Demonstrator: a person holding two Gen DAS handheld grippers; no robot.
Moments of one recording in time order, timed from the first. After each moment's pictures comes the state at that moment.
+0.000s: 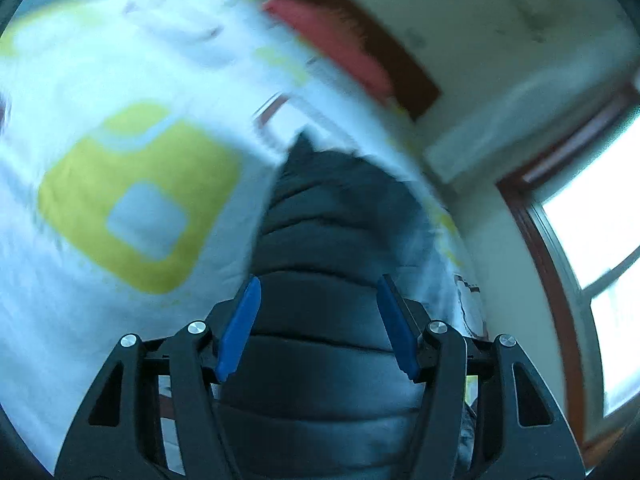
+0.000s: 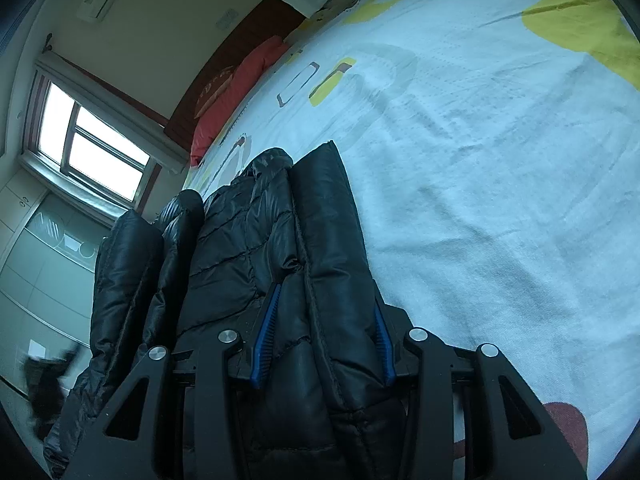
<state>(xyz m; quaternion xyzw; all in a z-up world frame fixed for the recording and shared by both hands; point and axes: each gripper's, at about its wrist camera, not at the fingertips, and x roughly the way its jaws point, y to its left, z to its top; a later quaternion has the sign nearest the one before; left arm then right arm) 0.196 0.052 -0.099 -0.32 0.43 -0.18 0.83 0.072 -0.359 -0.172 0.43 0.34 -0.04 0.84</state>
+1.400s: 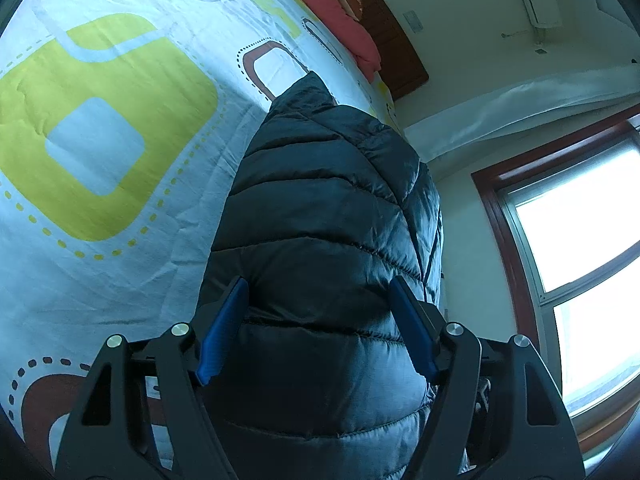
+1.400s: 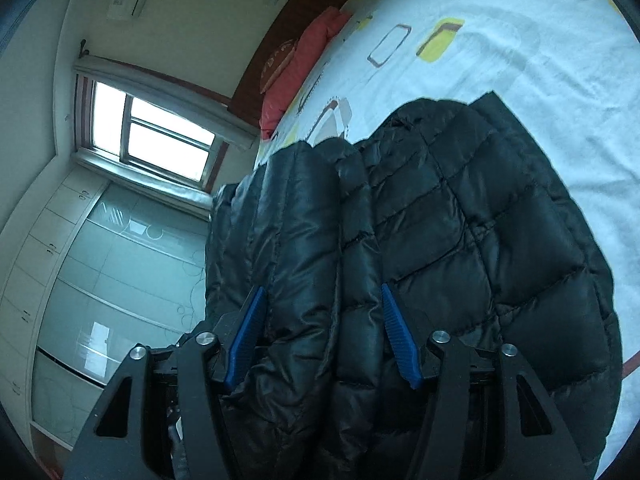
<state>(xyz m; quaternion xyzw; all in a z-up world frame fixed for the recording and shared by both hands) 0.214 0.025 -0.138 -0.38 0.44 -0.24 0.78 0.097 -0.302 -0.130 0.48 0.34 0.09 0.81</state>
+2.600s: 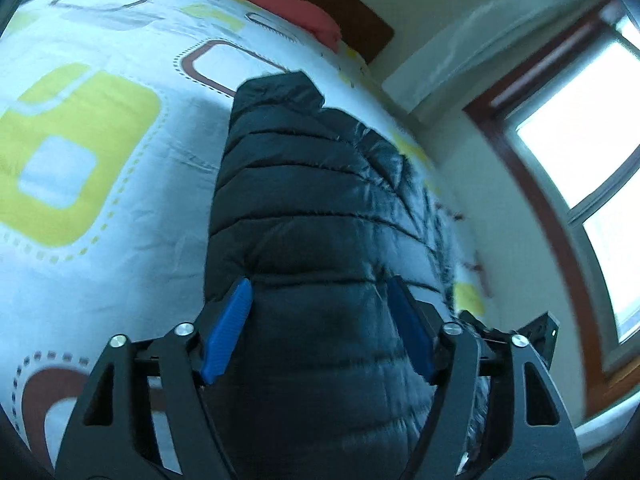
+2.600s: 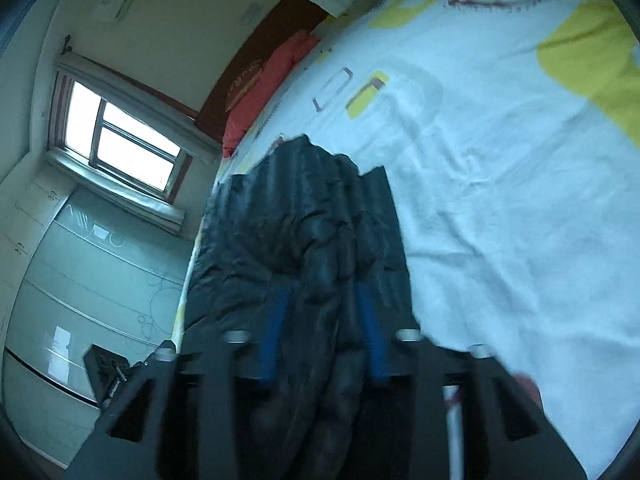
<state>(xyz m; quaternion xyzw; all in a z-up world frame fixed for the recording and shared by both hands) 0.178 -0.020 -0.119 -0.24 0.44 -0.28 0.82 0.038 -0.372 -0.114 0.45 0.33 0.02 0.83</state>
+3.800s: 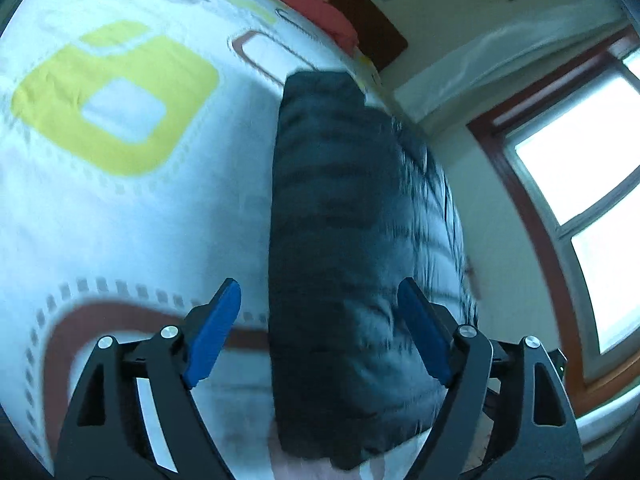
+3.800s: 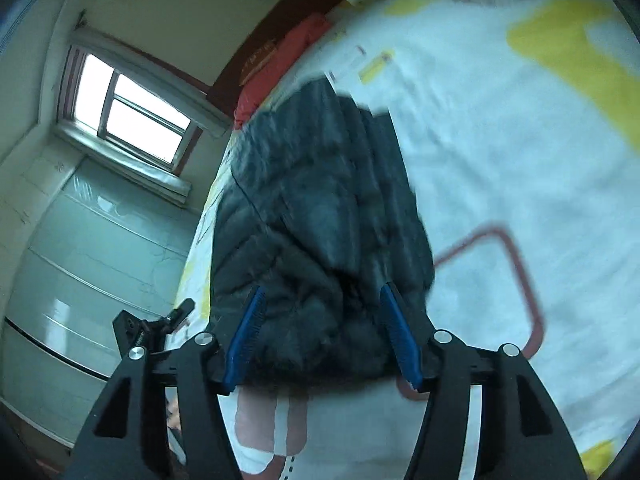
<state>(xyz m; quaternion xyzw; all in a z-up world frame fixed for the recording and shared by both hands) 0.158 0.035 -0.145 -0.29 0.45 -0.27 0.80 -0.013 -0.348 -0.097 0.40 0.35 0.04 0.84</state>
